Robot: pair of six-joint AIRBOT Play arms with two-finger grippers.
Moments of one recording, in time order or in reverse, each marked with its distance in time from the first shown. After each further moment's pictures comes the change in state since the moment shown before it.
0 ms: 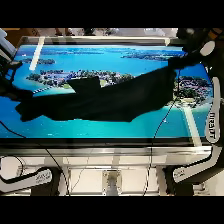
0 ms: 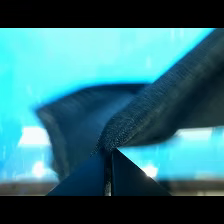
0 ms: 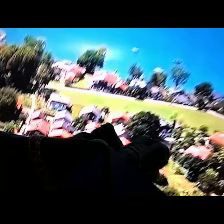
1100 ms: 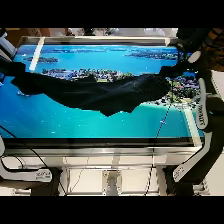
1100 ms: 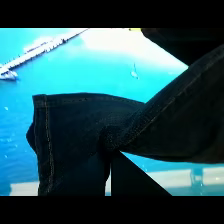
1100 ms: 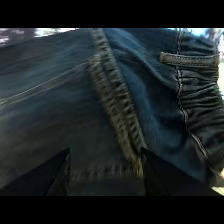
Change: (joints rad) left arm 0.001 -0.144 0.377 -0.130 -0.098 0.011; right arm -0.002 -0.266 -0.026 0.132 -0.019 0.013
